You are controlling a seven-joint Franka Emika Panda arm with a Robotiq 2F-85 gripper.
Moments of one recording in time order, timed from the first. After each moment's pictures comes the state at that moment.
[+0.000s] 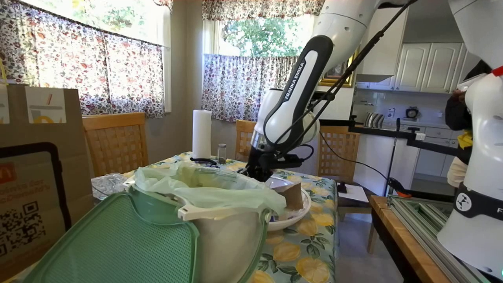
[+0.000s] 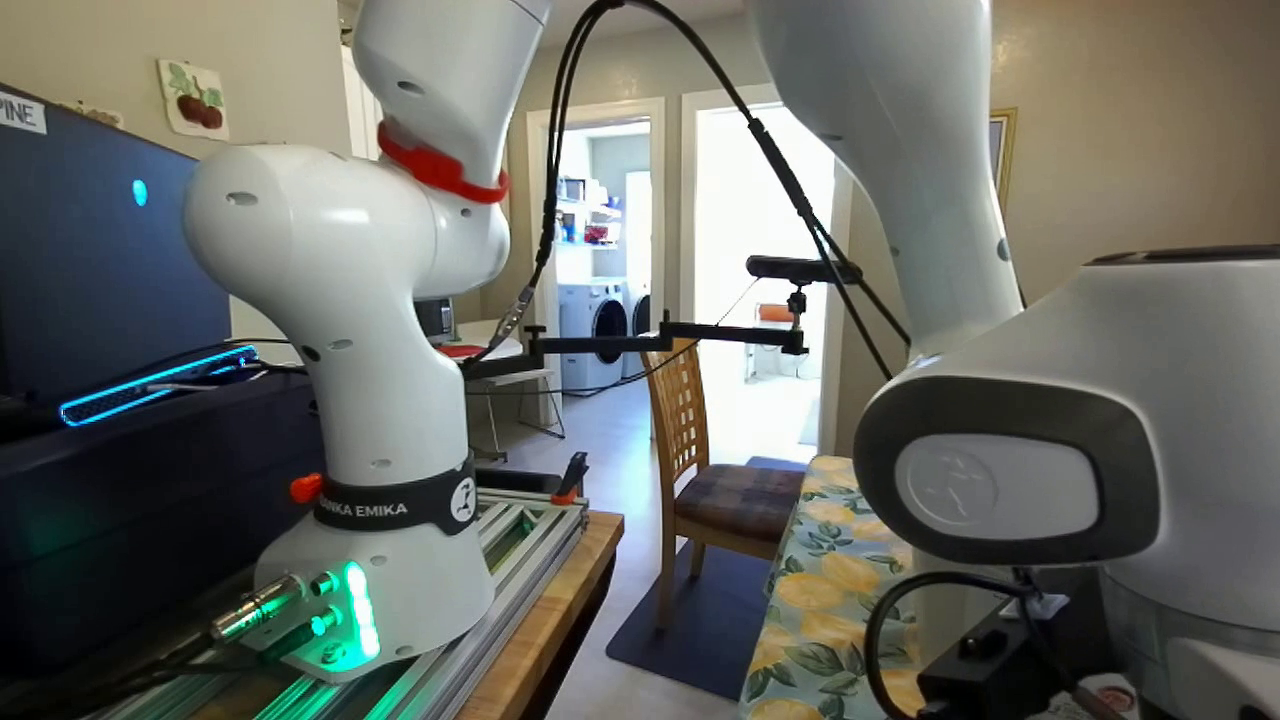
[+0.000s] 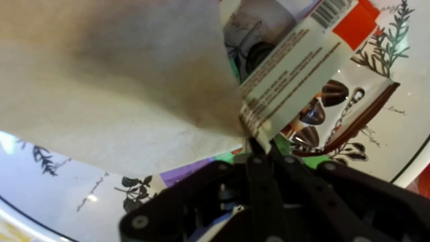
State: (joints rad) arm -0.14 0.53 -0.13 -2.32 0.19 3.08 0.36
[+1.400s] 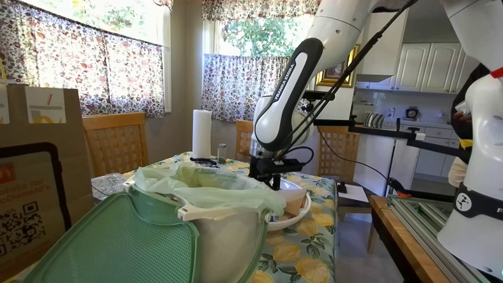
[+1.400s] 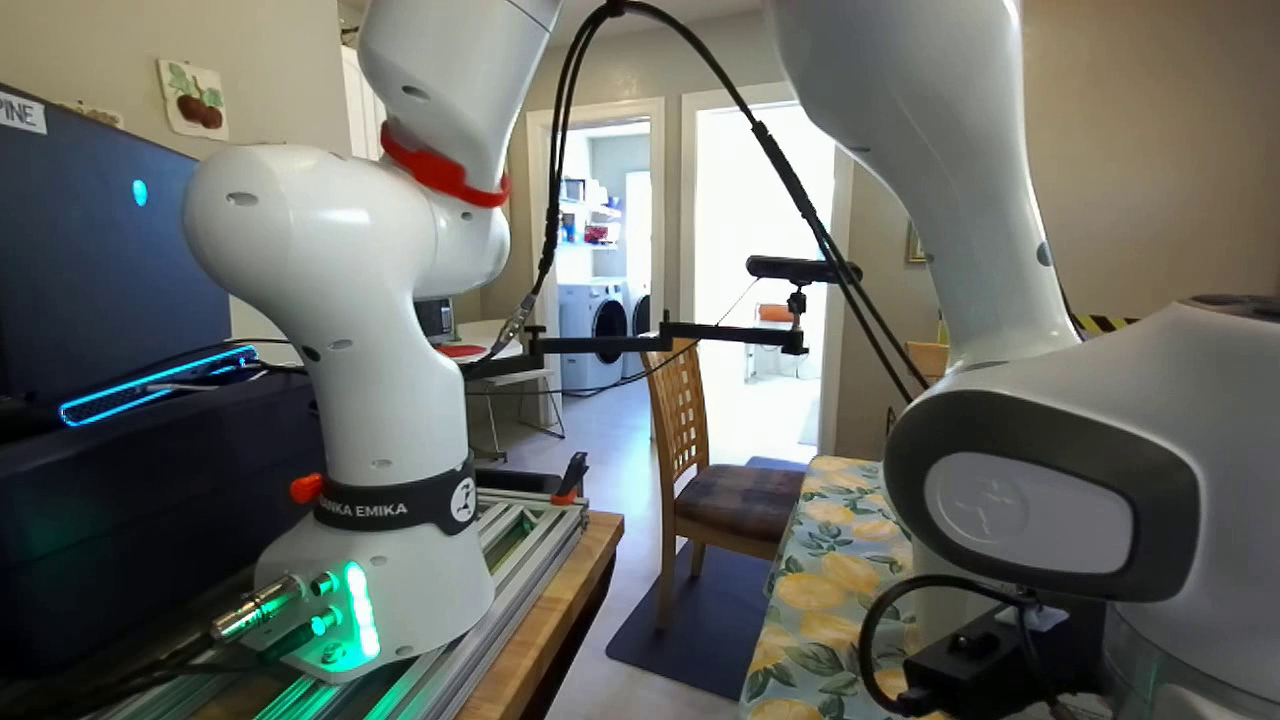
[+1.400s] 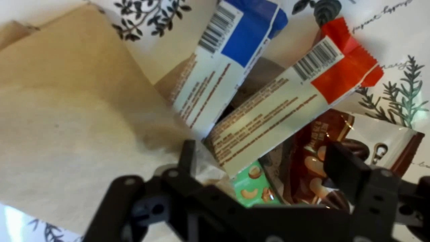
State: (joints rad) arm -0.14 0.57 -0.12 -2.26 0.28 2.88 0.36
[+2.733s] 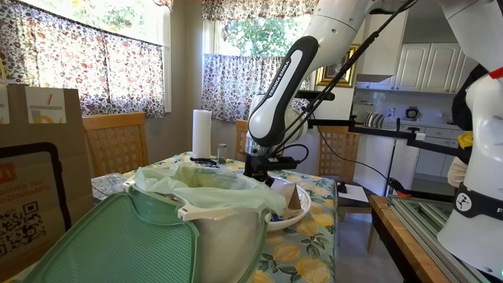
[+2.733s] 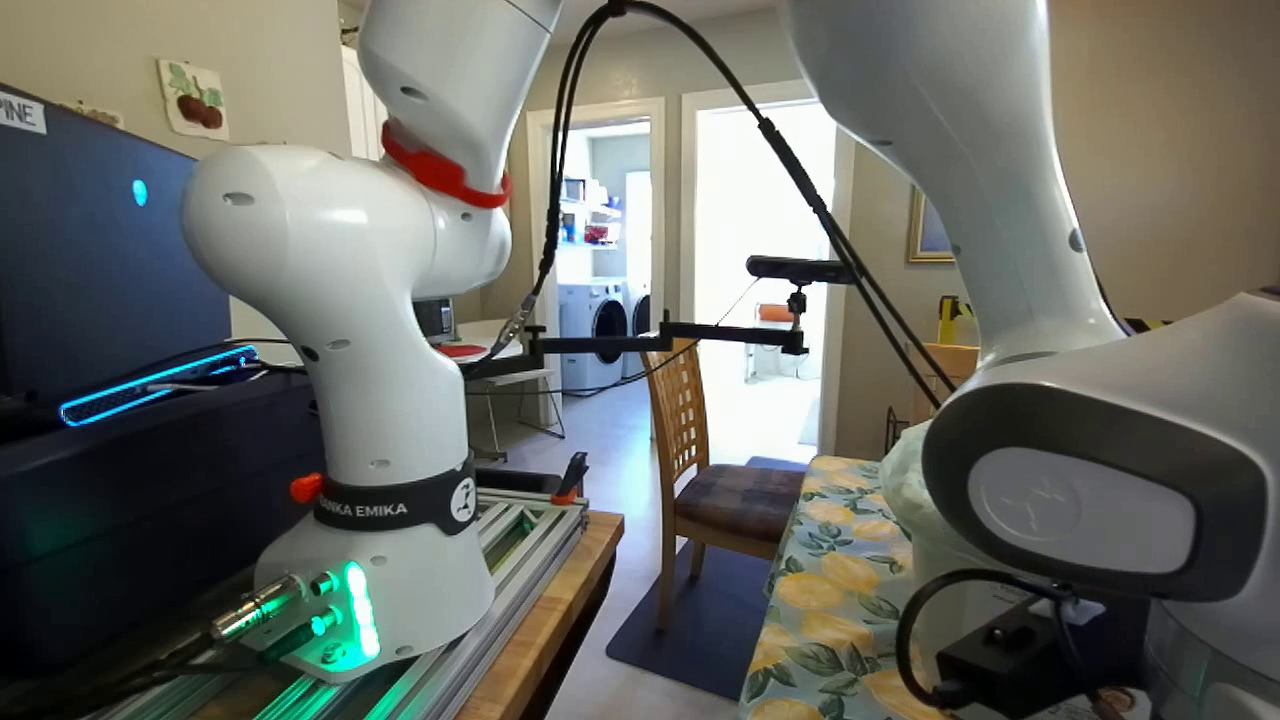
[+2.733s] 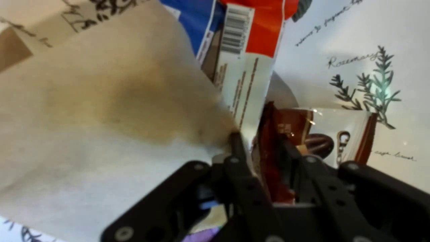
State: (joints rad) arm -0.16 0.58 -0.09 -2.21 0.30 2.81 0.36
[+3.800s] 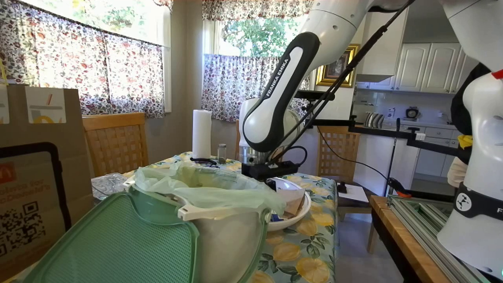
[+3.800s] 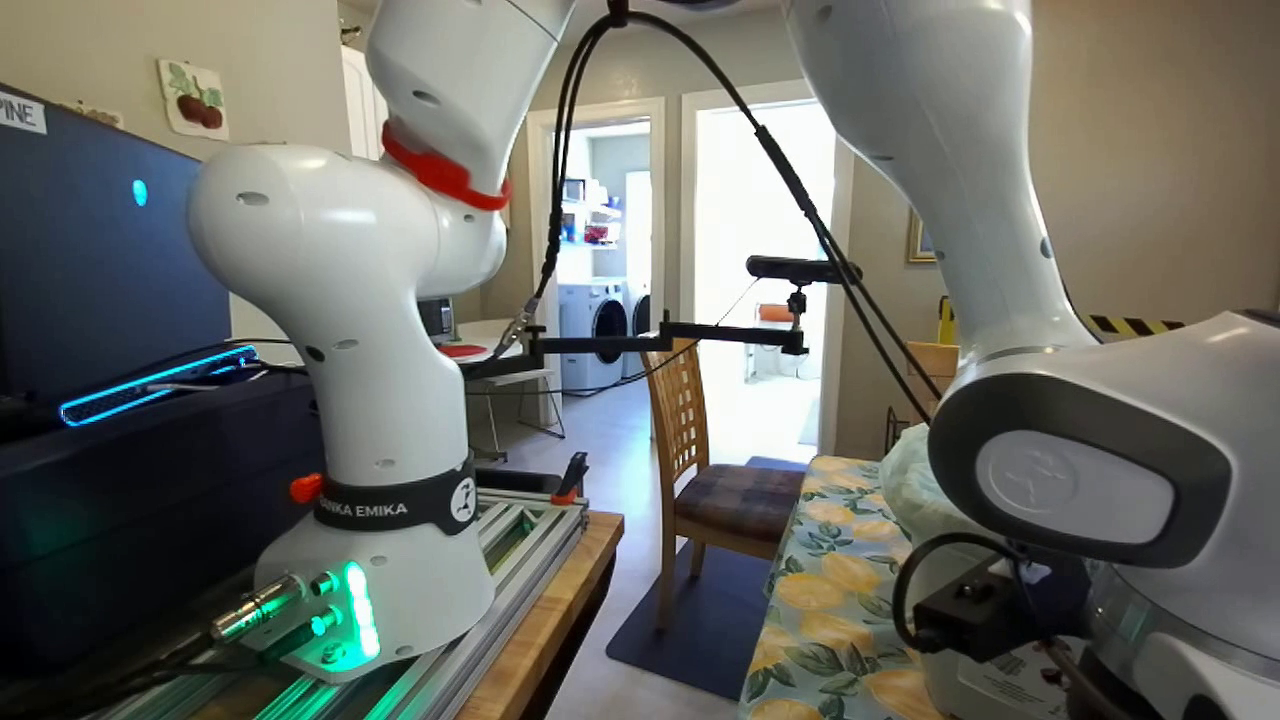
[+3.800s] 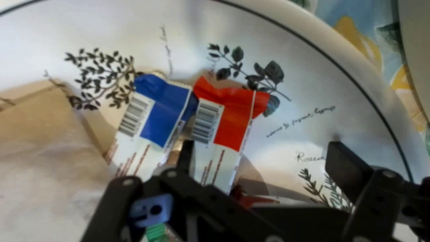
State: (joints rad) arm -0.09 0.59 -0.09 -2.19 0.27 2.67 0.36
